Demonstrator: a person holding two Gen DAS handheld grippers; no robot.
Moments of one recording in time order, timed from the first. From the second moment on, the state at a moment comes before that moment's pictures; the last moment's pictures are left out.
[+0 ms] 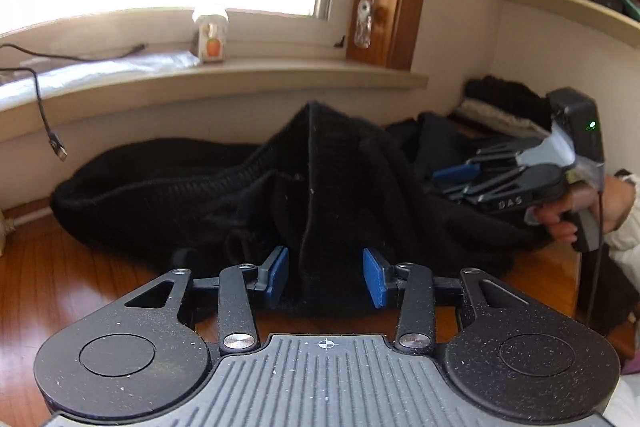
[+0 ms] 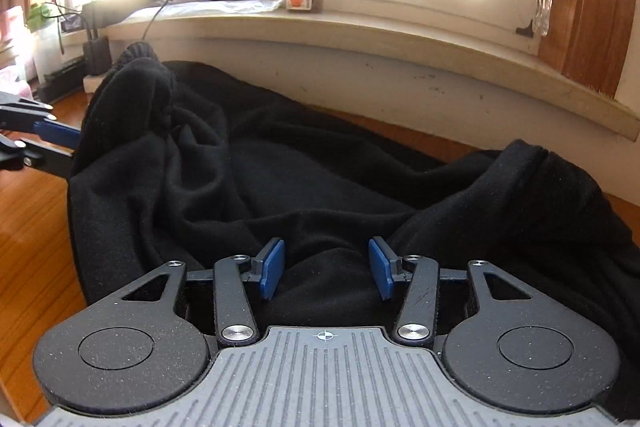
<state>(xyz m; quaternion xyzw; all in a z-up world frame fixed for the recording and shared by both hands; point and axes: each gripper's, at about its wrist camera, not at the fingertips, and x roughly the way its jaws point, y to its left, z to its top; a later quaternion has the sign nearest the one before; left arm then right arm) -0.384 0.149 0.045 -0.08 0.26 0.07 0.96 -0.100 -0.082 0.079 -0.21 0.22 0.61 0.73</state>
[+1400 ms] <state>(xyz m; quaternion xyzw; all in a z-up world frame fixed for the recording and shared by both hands) -0.572 0.205 0.101 -0.11 0.21 0.22 0.95 -0.043 -0.136 0.071 -0.17 0.21 0.57 0.77</state>
